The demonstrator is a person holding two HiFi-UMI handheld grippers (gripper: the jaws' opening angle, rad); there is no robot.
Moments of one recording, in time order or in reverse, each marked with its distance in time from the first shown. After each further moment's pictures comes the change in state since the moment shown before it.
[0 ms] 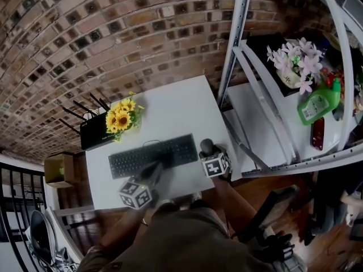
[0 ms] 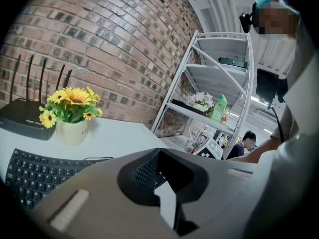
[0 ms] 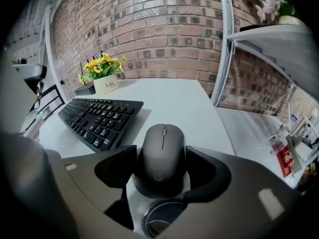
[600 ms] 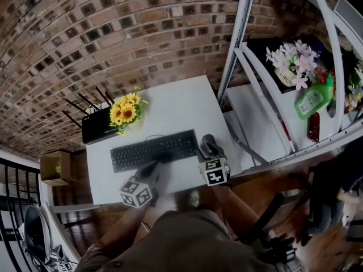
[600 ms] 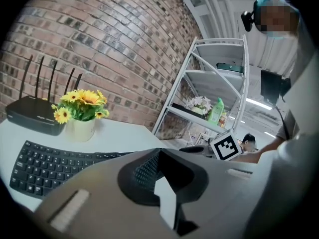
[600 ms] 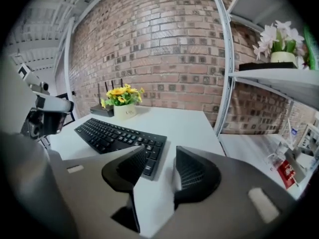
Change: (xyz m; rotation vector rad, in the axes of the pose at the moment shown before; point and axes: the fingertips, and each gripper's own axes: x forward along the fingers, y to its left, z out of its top) left arm -0.032 0.003 -0.011 -0.012 -0.049 0.003; right arm -0.077 0.050 0.050 -0.042 -0.288 0.021
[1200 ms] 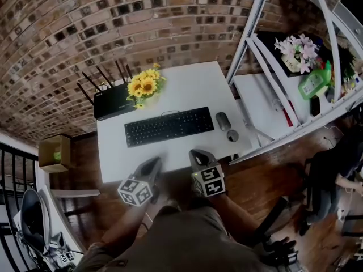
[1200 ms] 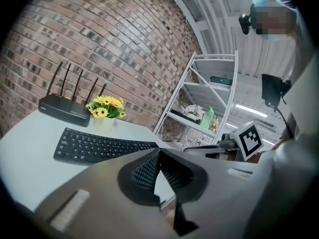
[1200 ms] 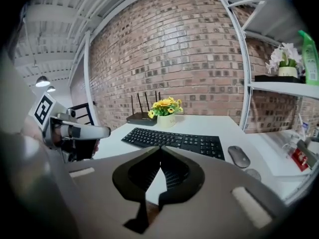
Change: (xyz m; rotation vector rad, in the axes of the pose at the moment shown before) left arm -0.128 0.019 -0.036 -0.049 -0.074 -0.019; right arm -0.085 0.183 0.000 0.003 -0.085 0.144
